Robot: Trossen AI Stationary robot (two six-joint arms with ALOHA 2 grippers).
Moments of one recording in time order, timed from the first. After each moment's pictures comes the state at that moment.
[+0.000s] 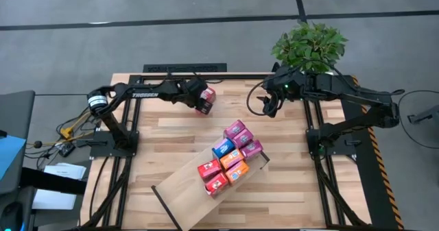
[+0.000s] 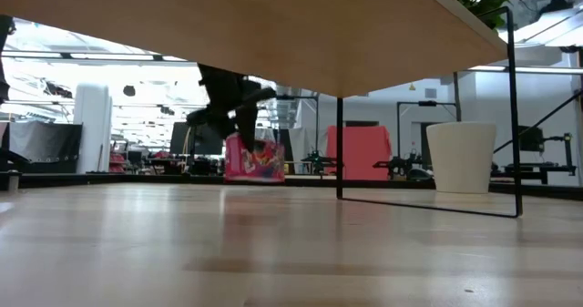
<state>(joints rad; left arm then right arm) 0.44 1.69 1.12 -0.43 -0.15 -0.53 -0.23 1.19 1.32 -0.87 0.25 0.00</state>
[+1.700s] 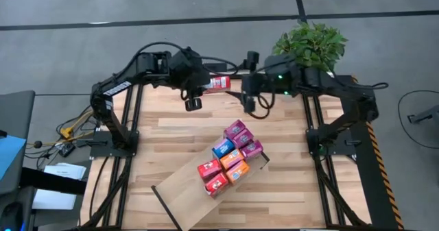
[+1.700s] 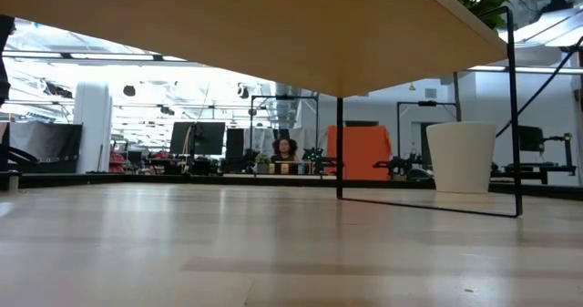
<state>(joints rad) 0.18 1.74 2.26 -1.33 -0.28 0.21 -0.09 1.48 1.78 -0.62 0.22 -0.54</state>
